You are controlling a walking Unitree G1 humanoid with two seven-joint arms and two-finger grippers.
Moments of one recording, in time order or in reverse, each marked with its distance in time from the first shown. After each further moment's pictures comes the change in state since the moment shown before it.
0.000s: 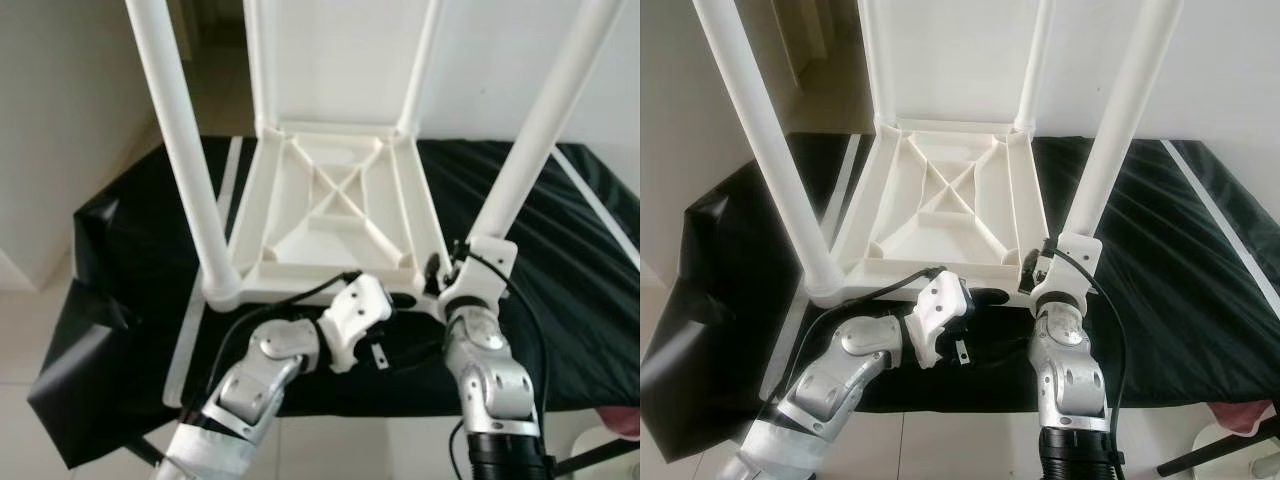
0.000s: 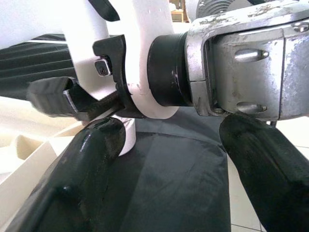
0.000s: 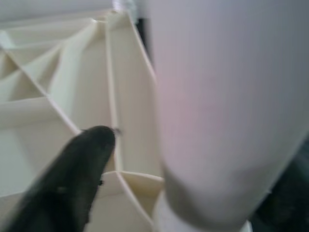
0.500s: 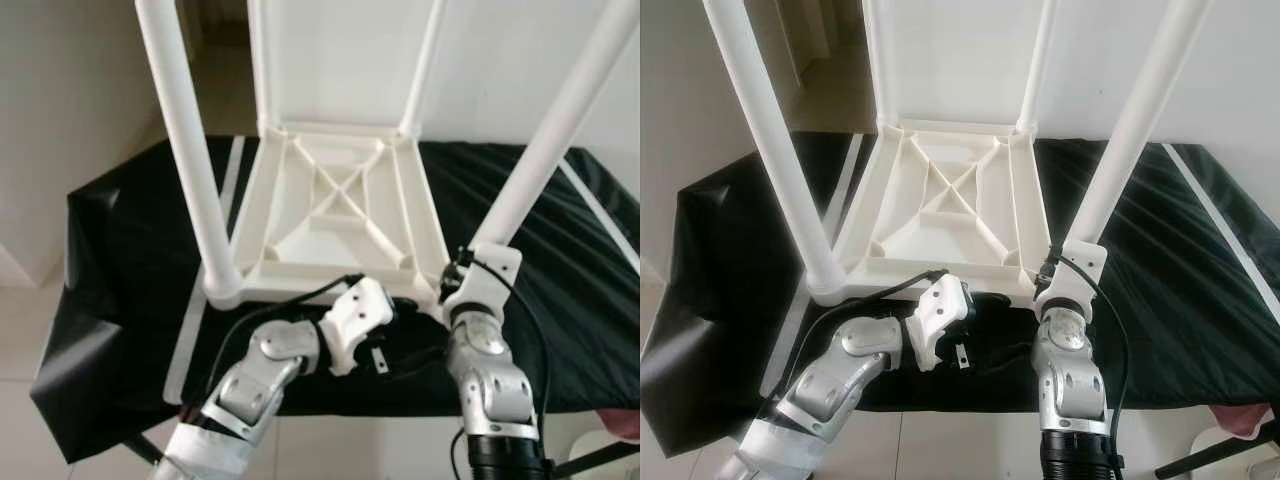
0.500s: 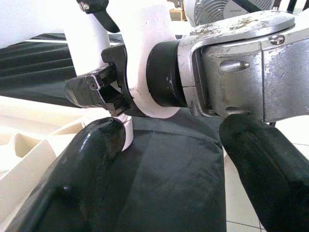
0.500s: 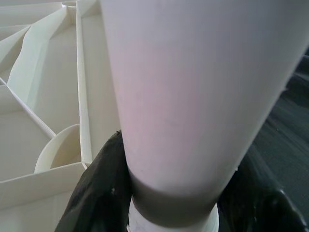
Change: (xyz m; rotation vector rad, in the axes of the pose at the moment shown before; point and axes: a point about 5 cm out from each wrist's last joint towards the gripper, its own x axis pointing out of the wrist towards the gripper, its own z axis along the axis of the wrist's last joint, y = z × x) left arm -0.001 0.000 -0.001 0.002 0.006 -0.002; right arm 0.004 -0.010 -0.008 -0.046 0.041 -0.149
